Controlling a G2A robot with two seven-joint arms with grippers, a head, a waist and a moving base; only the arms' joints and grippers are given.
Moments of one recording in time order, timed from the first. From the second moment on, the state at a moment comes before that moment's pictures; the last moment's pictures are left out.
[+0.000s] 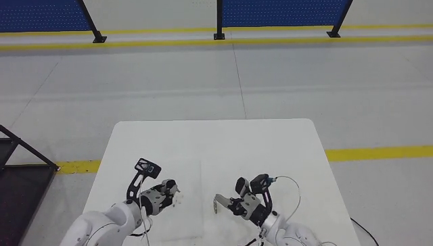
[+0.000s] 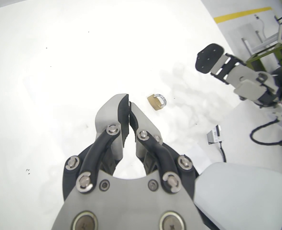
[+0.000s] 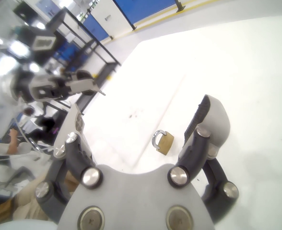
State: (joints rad) left arm 2.05 -1.12 -1.61 -2.21 0.80 -0.22 -0.77; right arm -1.84 -1.19 1.05 -1.83 -0.87 -0.28 0.07
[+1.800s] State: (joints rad) left arm 2.11 -1.12 -1.66 -2.20 0.72 -0.32 -0.72; right arm -1.47 -1.33 0.52 -1.61 -1.34 0.53 0.62
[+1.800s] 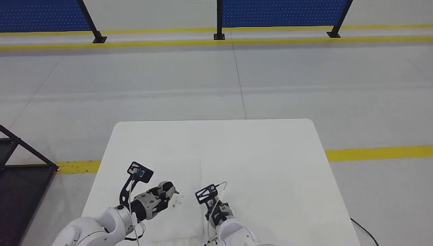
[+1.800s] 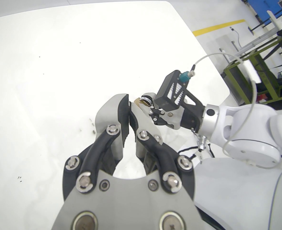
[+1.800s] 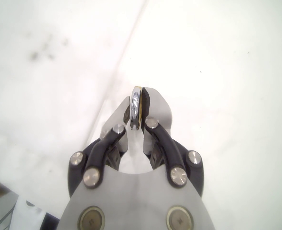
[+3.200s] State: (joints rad) left arm 2.01 -1.11 -1.63 -1.96 -0.05 -0.51 -0.70; right arm -1.72 -1.25 0.84 -1.60 -0.81 -0.48 -0.50
